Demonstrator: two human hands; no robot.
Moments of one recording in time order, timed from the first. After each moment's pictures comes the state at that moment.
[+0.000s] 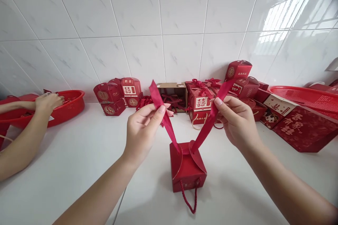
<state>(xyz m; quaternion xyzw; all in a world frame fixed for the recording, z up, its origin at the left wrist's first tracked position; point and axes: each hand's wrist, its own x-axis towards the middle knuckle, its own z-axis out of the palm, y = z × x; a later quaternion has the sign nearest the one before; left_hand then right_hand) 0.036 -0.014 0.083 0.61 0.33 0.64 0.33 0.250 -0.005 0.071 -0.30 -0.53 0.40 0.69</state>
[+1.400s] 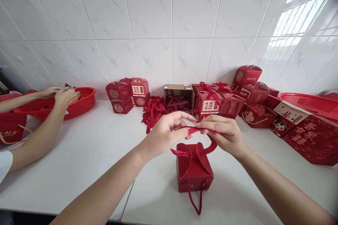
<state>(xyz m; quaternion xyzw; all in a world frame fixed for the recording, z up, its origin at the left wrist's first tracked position) 0.034 -0.020 0.094 0.71 0.35 0.40 0.46 0.235 0.008 0.050 -0.15 -0.82 0.12 0.54</state>
